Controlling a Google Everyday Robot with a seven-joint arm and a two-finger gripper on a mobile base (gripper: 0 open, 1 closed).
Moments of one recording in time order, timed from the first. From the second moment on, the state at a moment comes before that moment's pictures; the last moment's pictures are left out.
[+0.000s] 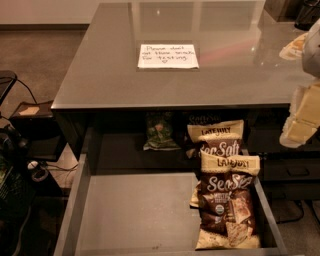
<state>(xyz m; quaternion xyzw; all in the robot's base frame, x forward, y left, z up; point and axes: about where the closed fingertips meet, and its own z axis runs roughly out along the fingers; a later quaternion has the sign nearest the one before) 0.438 -0.217 0.976 -0.60 0.78 -0.03 0.16</state>
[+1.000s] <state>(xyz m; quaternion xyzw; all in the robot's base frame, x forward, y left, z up) 0.445 -0.193 0.926 -0.57 0.79 0.03 0.20</state>
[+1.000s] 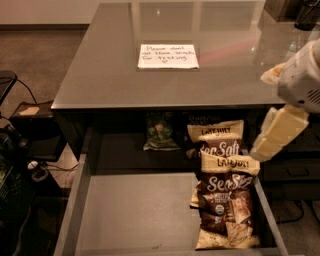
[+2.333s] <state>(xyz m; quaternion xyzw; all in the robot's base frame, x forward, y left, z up) 0.476 -0.134 0.847 -0.51 0.82 0.05 0.25</state>
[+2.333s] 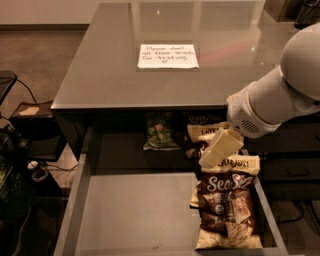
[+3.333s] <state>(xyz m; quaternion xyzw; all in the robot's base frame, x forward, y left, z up) 0.487 -0.057 0.731 -0.49 0.82 0.08 0.28</state>
